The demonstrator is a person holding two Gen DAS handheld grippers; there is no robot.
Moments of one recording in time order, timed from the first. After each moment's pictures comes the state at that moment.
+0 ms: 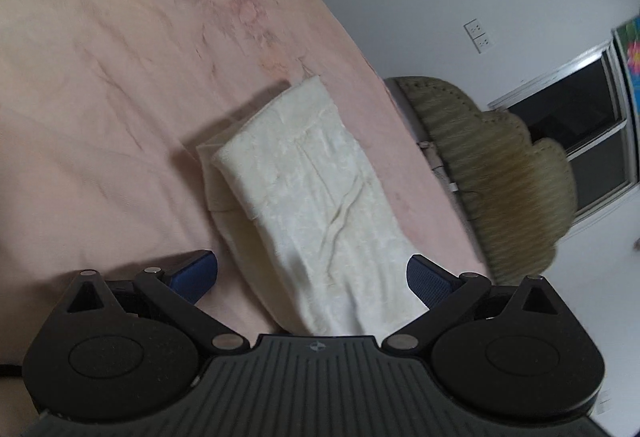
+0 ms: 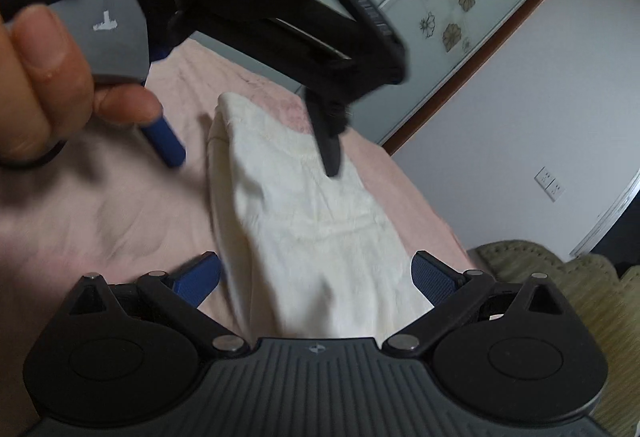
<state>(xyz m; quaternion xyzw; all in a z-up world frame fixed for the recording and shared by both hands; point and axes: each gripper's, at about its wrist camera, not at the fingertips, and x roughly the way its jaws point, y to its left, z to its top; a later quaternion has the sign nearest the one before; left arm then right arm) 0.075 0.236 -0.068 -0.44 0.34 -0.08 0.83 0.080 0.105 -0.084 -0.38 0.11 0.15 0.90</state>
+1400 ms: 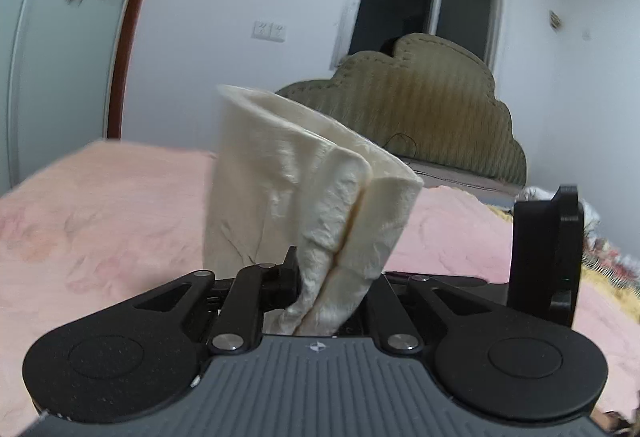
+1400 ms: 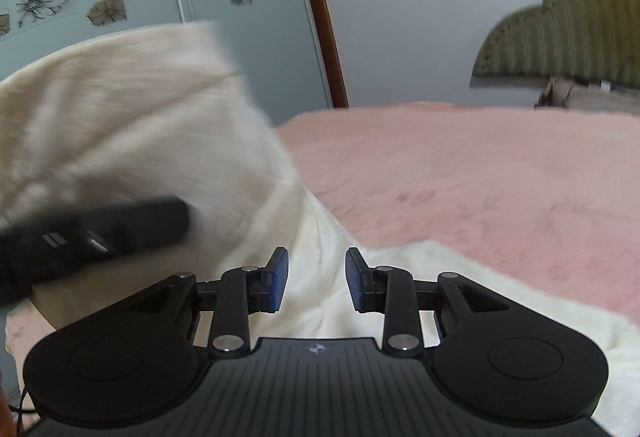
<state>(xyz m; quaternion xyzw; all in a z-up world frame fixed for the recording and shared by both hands) 0.045 -0.003 0.028 -0.05 0.17 -0.19 0.97 0.148 -0.122 -0.012 0.08 0.21 0.17 0.96</state>
